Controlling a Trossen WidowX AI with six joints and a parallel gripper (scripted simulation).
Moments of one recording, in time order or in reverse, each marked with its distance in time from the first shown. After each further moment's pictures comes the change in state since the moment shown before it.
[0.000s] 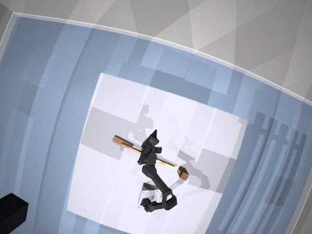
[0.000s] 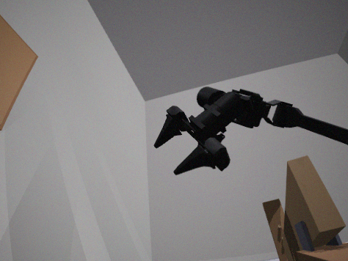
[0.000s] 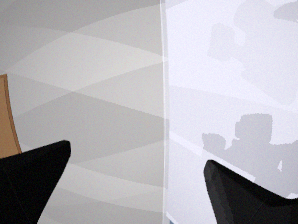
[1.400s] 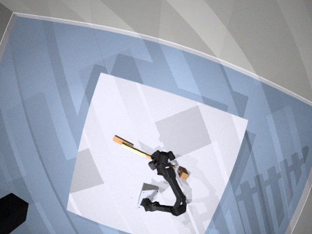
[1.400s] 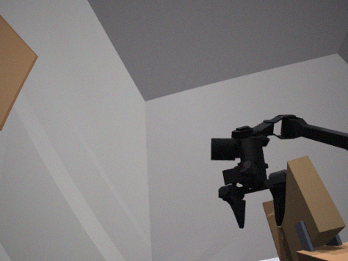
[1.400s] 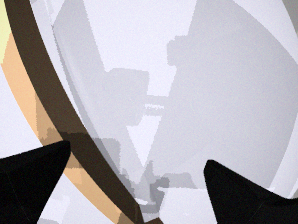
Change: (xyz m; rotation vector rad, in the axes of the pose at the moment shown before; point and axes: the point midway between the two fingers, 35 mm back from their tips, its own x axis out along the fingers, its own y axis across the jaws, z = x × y) arm -0.054 -0.159 0.148 -2.424 1.078 -0.462
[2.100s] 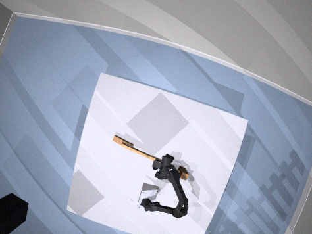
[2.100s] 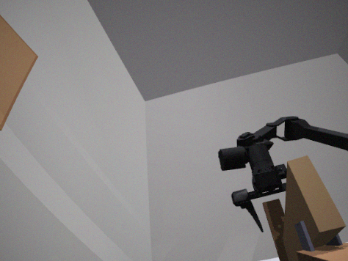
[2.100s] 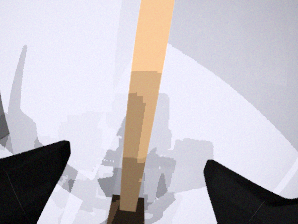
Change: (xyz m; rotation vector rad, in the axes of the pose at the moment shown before) arm -0.001 0.017 -0.058 -0.546 0.096 0.179
